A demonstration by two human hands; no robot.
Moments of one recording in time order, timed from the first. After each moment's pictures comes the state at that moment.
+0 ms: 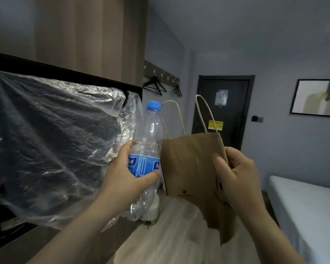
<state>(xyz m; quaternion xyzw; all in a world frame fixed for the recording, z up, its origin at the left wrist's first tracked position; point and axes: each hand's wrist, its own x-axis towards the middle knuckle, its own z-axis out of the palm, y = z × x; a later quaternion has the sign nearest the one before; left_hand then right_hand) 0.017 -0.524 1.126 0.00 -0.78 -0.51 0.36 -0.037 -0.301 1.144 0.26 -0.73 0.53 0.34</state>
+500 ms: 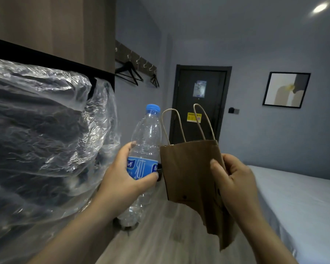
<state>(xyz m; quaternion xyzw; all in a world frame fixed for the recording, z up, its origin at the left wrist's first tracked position) -0.167 -0.563 1.105 -0.06 -0.79 -0.55 0.27 -0.189 -0.330 1.109 0.19 -0.77 0.50 0.35</state>
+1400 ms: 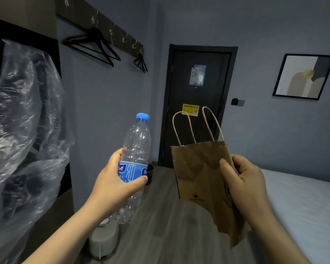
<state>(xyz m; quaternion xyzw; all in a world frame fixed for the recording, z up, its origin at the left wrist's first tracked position) -0.617 -0.513 1.052 -0.04 -0.80 -0.55 0.25 -0.624 -0.240 1.079 0.11 -0.79 0.51 0.32</state>
